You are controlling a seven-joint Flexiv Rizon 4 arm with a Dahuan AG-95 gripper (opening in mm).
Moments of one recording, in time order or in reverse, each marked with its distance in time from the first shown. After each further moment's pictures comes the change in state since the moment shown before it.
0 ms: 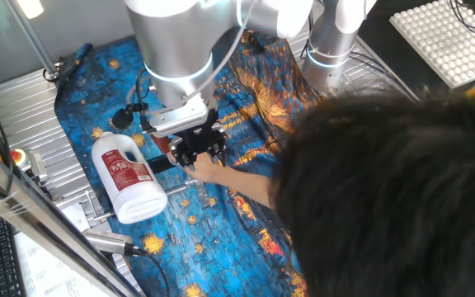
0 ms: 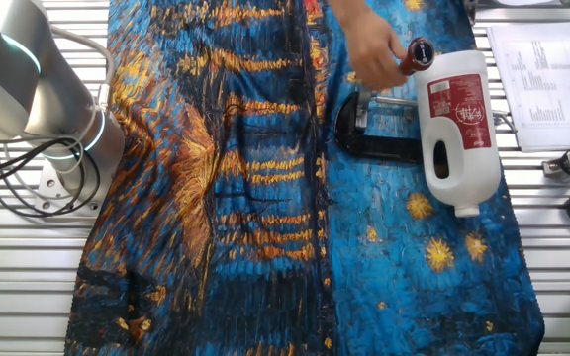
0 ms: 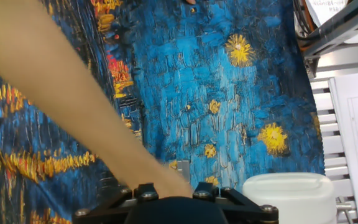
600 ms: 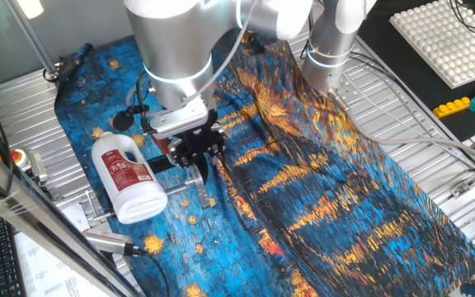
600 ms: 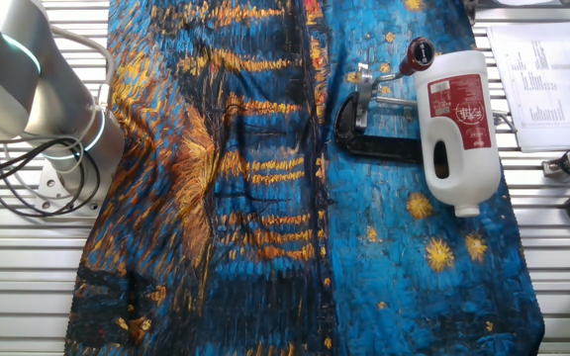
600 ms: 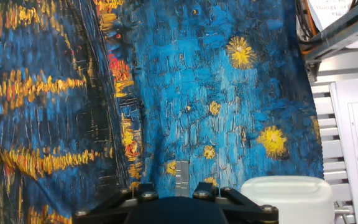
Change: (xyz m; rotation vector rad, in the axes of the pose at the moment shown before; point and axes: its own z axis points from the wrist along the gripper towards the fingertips) arm 0.004 -0.002 0.001 -0.003 0.003 -0.036
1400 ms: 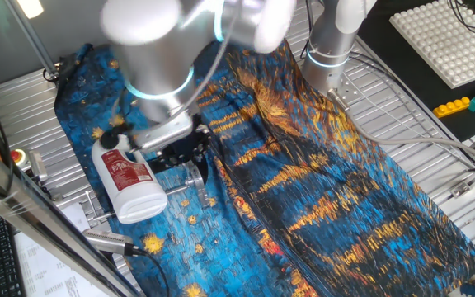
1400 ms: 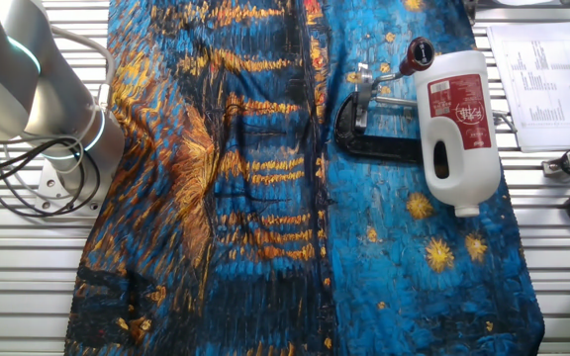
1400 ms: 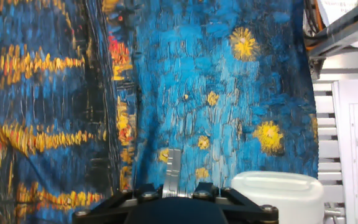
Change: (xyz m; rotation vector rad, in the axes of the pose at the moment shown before) arm 0.026 -0.026 0.013 -0.056 0.094 -0.061
